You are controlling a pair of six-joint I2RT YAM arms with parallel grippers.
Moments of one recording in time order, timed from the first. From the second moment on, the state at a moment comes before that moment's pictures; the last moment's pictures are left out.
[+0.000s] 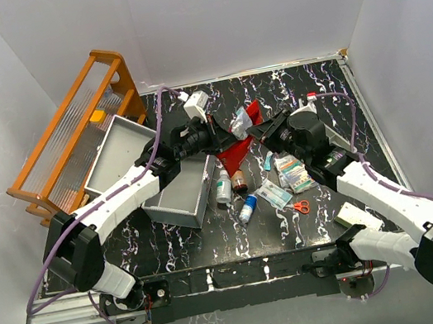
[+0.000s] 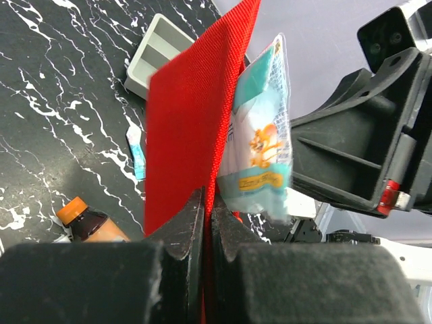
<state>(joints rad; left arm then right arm) -0.70 1.52 1.13 0.10 0.33 -0.59 0.49 1.05 0.78 0.02 0.07 1.14</state>
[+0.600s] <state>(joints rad) -0.70 1.54 1.13 0.07 0.33 -0.56 0.49 1.11 0.82 -0.15 0.09 1.13</state>
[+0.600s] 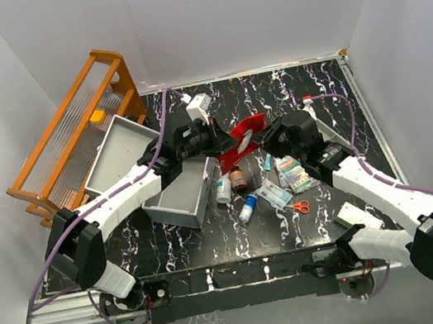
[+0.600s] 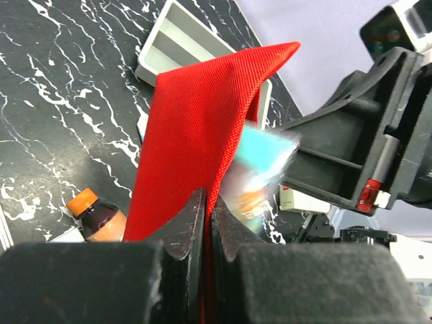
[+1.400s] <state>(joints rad) -0.70 1.62 1.14 0.06 0.29 -0.38 0.49 1.09 0.92 -0.37 0.12 0.93</state>
